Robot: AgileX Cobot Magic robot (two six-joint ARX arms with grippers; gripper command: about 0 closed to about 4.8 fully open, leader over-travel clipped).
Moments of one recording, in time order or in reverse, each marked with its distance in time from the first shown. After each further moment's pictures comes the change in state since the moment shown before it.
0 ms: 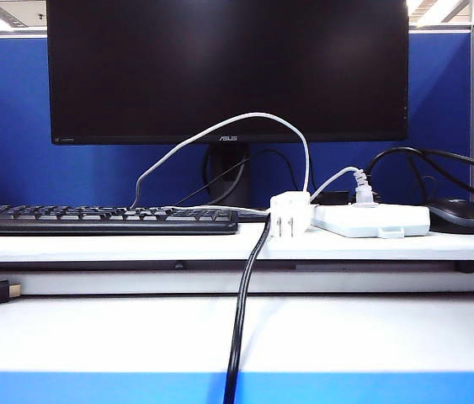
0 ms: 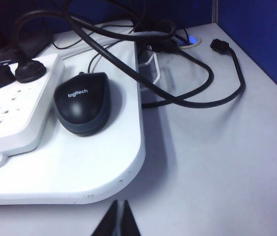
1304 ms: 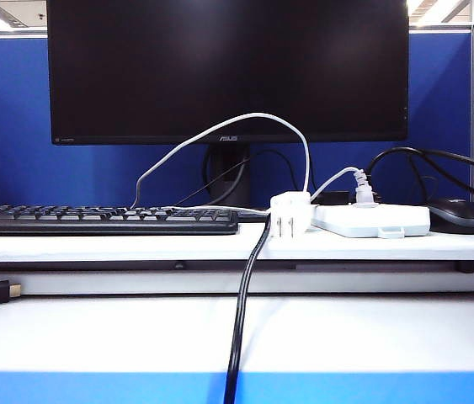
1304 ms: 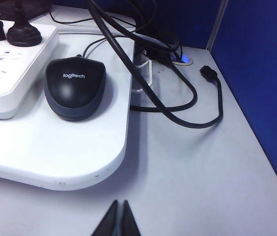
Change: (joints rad) left arm 0.000 0.000 0.000 0.000 0.000 0.000; right arm 0.000 0.000 0.000 0.000 0.020 -0.336
